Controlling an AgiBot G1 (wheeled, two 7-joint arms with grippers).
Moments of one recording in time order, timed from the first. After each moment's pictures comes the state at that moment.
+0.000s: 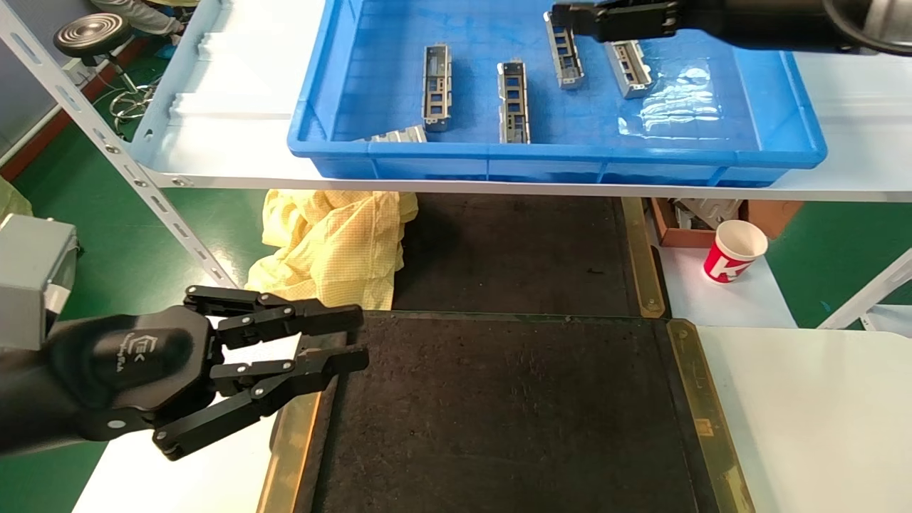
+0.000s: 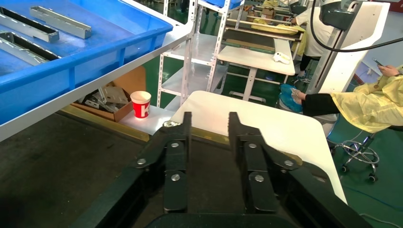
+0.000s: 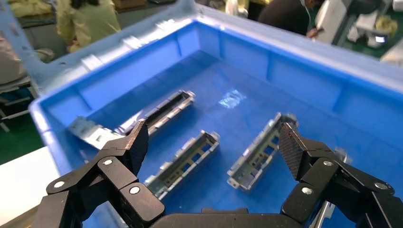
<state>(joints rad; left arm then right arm) -1.08 0.55 0.40 -1.21 0.62 1.40 -0.11 1.96 -1.04 -0.56 0.48 -1.31 -1.16 0.38</state>
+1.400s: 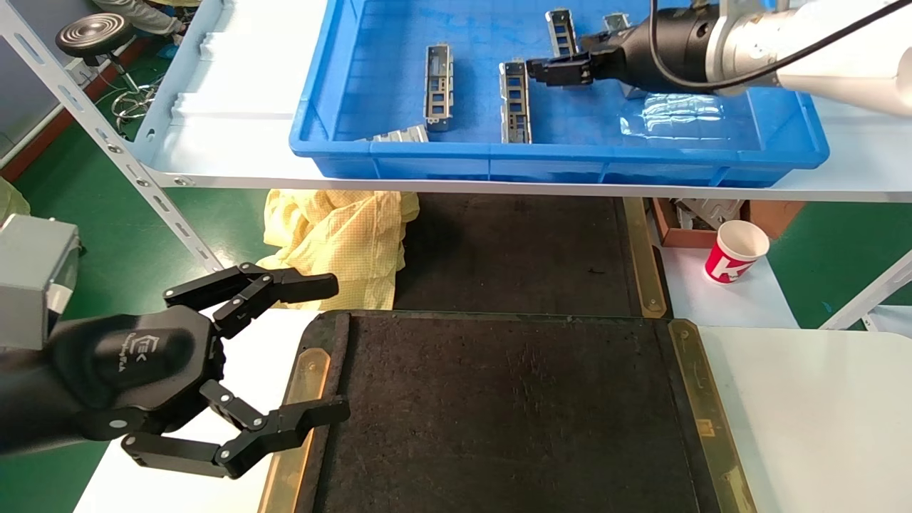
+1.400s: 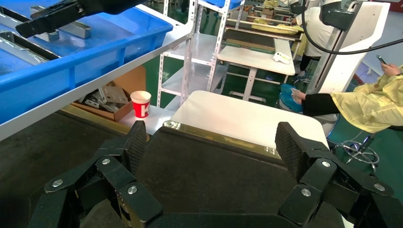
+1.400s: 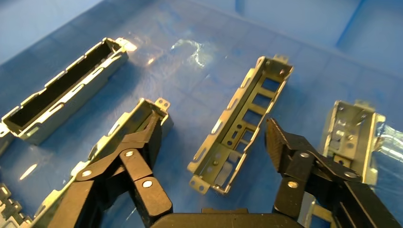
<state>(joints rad) -1.08 0.55 0.40 -1.21 0.62 1.40 -0.11 2.06 -1.33 -0.63 0.02 -1.43 -0.88 0.25</state>
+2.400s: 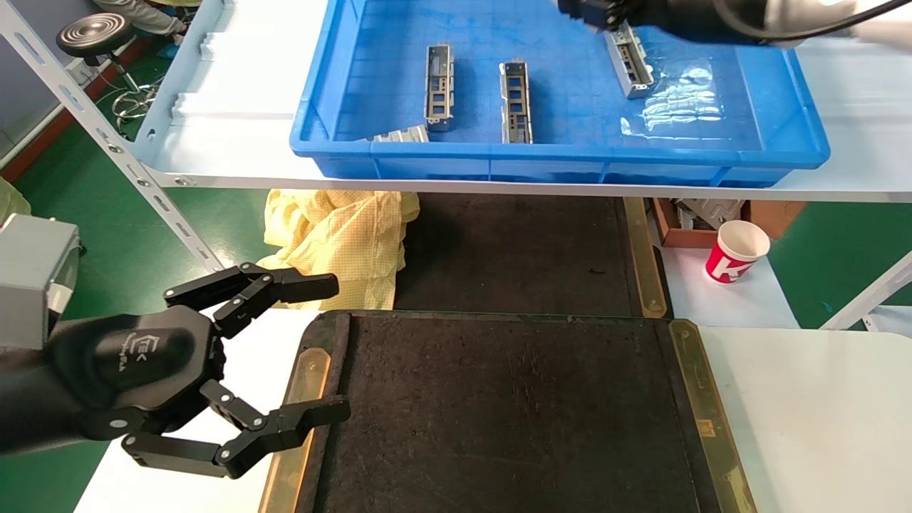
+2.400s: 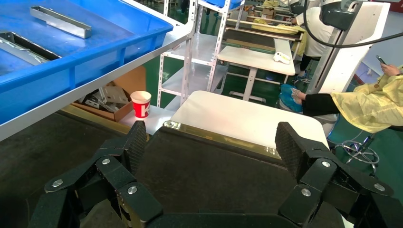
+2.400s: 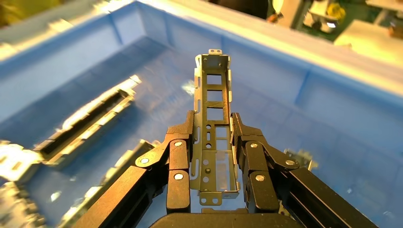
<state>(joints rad) -1.08 0.55 0.40 -1.21 0.62 1.40 -0.11 2.11 -1.24 -0.59 0.06 -1.37 -1.01 0.17</state>
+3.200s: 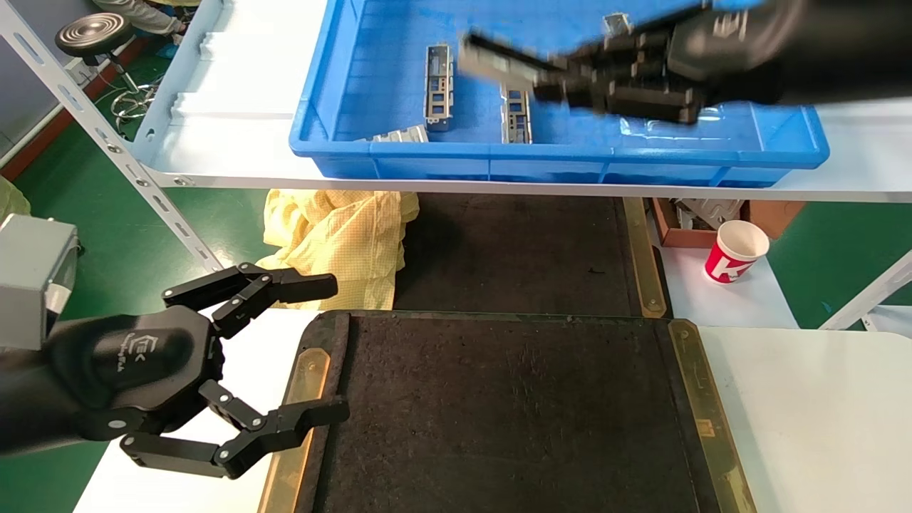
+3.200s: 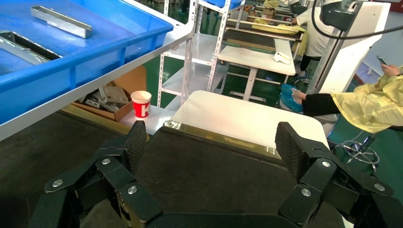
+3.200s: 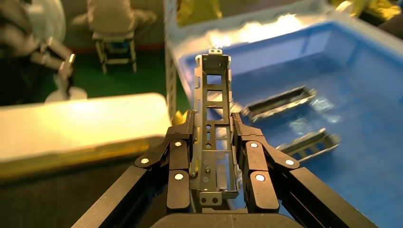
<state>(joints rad) -1.08 0.55 0.40 -1.21 0.62 1.40 -0.11 2.07 -0.98 -0.64 0.36 -1.21 -1.61 0.10</state>
